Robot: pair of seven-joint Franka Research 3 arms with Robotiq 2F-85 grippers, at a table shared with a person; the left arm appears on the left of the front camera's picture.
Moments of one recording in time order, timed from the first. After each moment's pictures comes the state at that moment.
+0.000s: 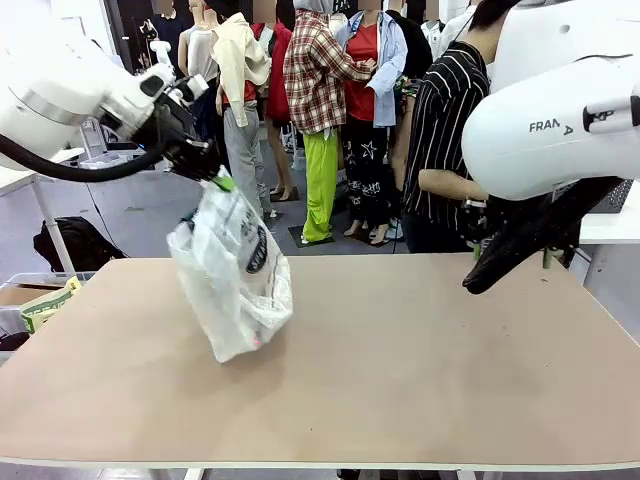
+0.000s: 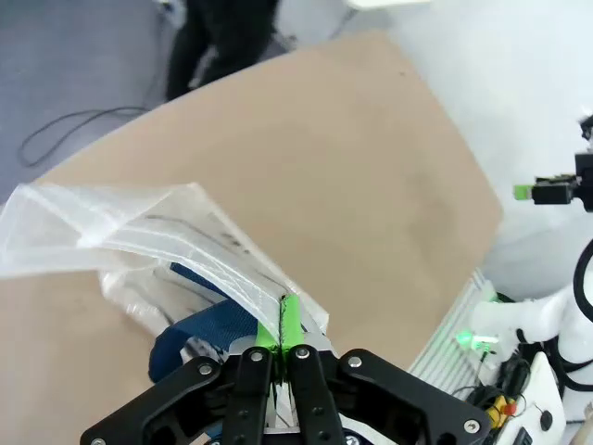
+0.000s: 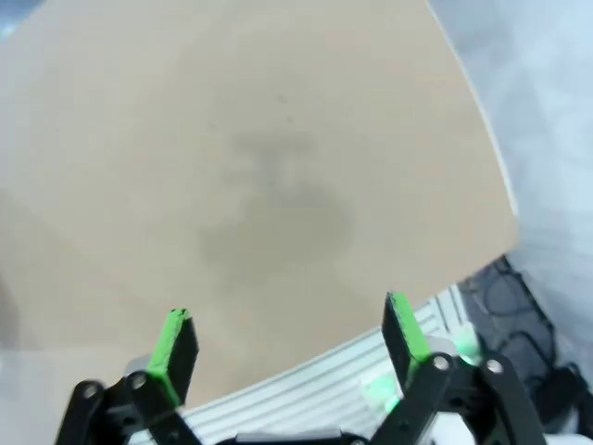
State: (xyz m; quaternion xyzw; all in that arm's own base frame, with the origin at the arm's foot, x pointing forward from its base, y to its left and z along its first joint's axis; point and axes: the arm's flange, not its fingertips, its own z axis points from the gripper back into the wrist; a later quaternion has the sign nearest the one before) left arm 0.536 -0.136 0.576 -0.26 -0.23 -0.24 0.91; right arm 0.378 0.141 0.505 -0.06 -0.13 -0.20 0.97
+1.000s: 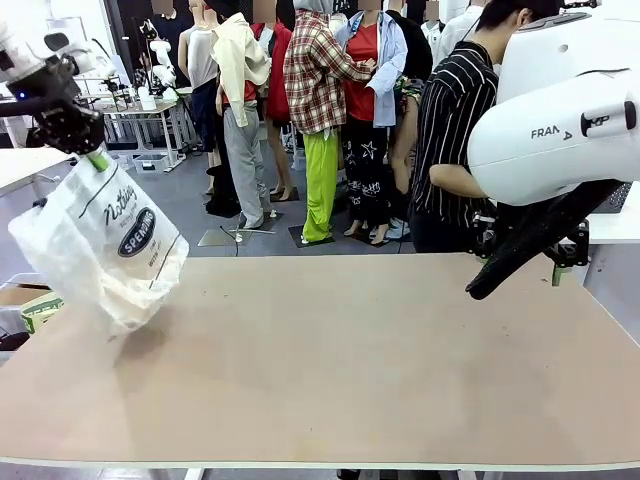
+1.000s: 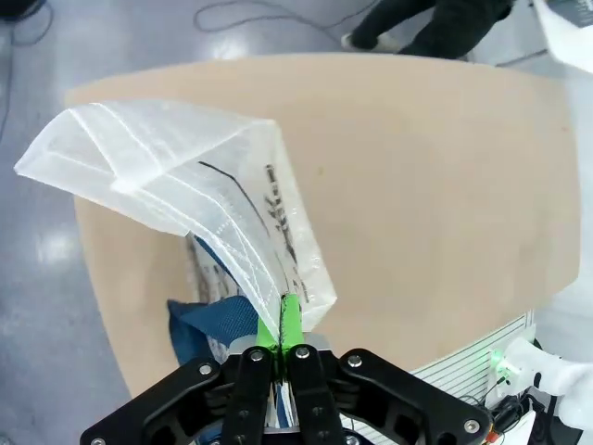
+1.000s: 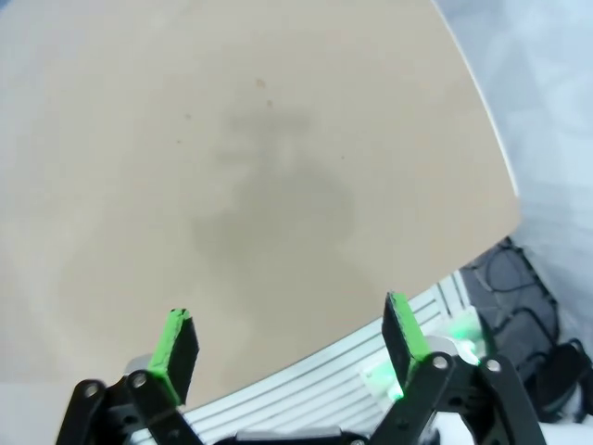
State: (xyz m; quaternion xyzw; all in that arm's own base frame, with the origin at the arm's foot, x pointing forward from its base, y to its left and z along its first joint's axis) left arm 0.551 0.019 0.628 -0.11 -0.14 -0.05 0.98; right arm 0.384 0.132 0.490 -0.06 -0.10 -0.22 0.97
